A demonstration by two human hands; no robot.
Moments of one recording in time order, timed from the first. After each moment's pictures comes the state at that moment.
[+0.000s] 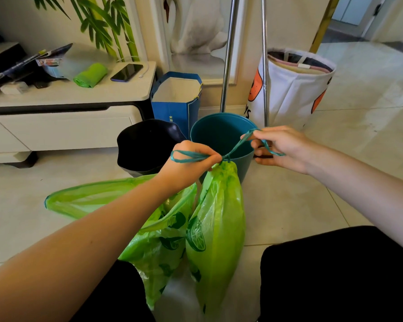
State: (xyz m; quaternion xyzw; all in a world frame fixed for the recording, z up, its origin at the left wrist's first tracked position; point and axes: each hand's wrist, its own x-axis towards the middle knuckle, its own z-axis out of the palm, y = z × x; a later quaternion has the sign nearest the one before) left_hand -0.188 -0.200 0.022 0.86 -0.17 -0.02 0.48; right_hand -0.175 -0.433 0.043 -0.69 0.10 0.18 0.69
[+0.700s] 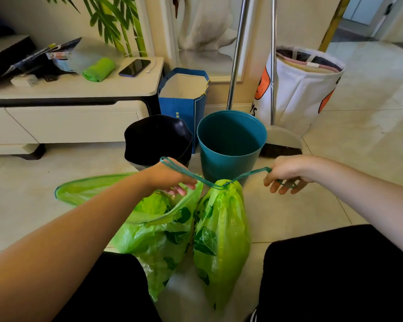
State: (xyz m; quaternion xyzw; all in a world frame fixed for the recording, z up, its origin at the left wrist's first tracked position) left_hand -0.186 -0.143 0.000 0.85 -0.02 -0.30 0.42; right_hand -0.182 -0.433 0.013 -0.90 0.17 0.34 0.22
